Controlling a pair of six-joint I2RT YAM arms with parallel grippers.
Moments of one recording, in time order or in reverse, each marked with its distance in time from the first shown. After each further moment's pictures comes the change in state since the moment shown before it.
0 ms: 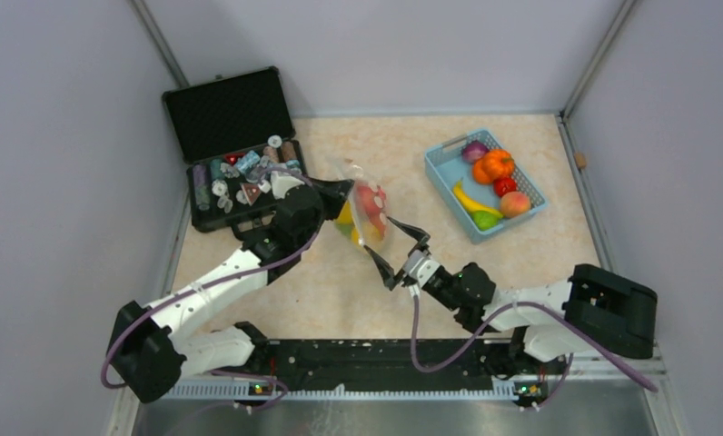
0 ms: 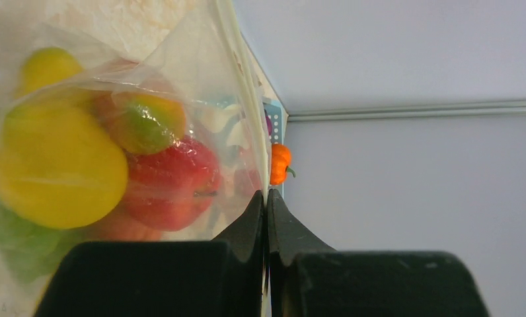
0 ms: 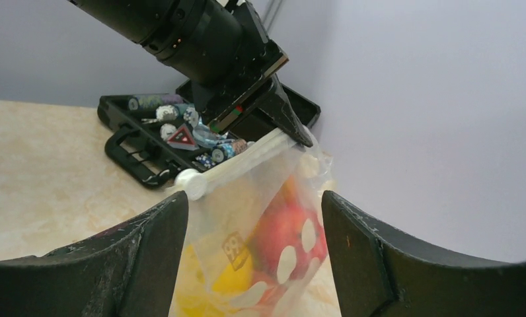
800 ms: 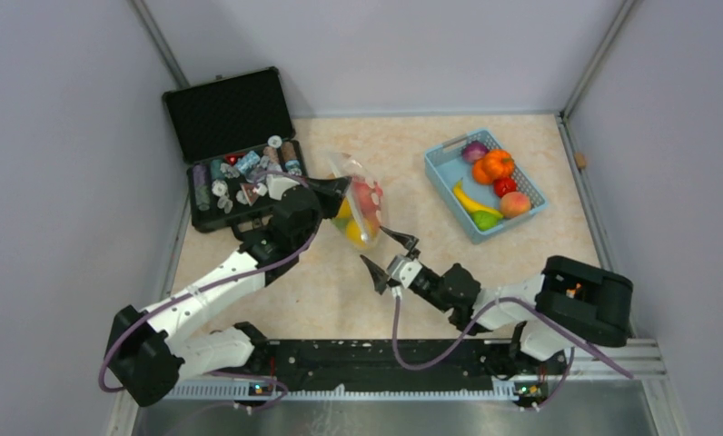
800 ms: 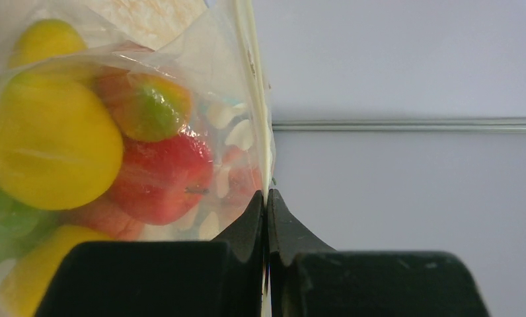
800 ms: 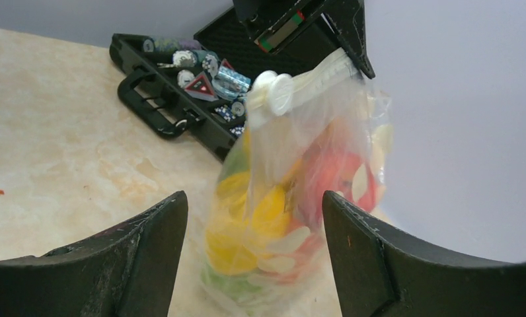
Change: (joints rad) left arm 0.000 -0.024 0.000 0.002 -0.039 -0.051; right arm 0.000 0.091 -0.018 -0.040 -0.005 -0.003
